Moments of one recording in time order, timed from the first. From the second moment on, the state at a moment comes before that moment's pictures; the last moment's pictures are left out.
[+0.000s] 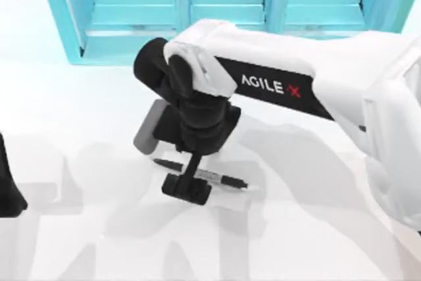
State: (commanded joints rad) left arm 0.00 0.00 0.00 0.00 0.00 0.00; right arm 0.80 2.50 2.01 -1.12 0.02 -0.42
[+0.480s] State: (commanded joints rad) left arm 0.00 0.00 0.00 0.00 0.00 0.00; right arm 0.80 2.51 1.98 -1.09 0.02 -0.42
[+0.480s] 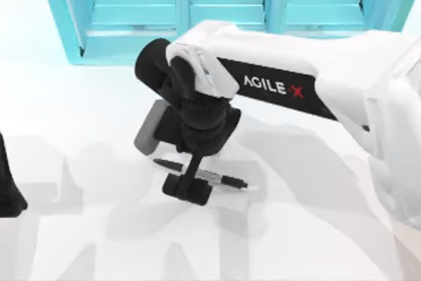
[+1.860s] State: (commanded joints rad) left arm 0.00 0.00 0.00 0.00 0.00 0.00; right arm 0.80 2.45 2.03 -1.15 0.01 -0.41
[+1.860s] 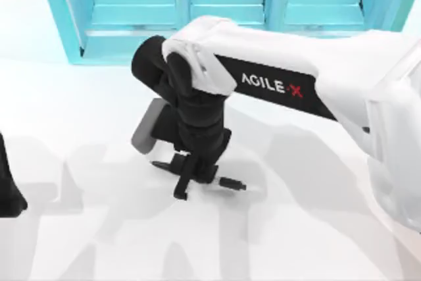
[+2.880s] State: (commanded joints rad) left arm 0.00 0.00 0.00 0.00 0.00 0.00; right arm 0.77 2.44 2.36 -1.51 0.01 -0.35
